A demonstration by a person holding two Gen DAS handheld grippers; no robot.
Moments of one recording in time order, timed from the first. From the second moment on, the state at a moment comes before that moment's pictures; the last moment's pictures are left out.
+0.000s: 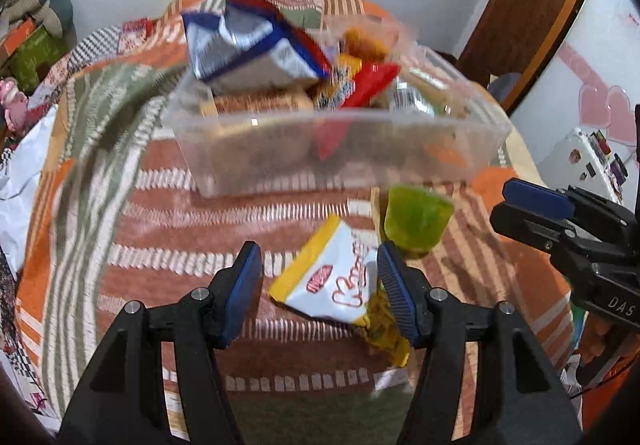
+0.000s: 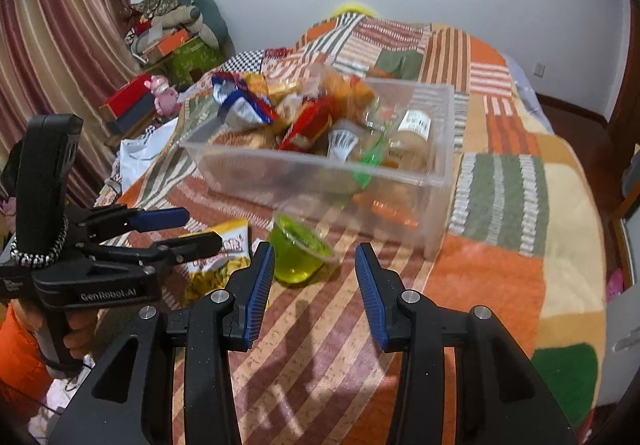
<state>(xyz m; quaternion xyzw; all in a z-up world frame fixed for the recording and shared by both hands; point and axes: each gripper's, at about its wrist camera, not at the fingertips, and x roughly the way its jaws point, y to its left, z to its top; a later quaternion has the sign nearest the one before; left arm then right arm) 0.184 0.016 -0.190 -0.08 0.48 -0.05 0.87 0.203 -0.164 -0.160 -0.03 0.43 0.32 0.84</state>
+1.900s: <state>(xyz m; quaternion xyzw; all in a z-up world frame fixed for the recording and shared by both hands) 0.154 0.044 -0.121 -0.11 0.37 -0.05 0.92 0.211 -0.120 -0.181 -0.09 0.44 0.34 0.82</state>
